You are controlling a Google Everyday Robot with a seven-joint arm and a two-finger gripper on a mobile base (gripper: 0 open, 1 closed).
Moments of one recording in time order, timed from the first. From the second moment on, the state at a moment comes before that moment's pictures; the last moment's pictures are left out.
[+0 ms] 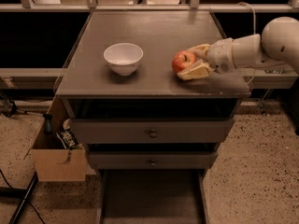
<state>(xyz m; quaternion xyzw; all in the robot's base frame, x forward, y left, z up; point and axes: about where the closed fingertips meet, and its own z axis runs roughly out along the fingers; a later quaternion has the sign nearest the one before) 0.679 -0.125 0.854 -0.55 0.65 0.20 0.48</state>
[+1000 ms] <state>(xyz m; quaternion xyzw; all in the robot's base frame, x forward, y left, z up) 0.679 -0.124 0.854 -0.55 0.65 0.20 0.48</state>
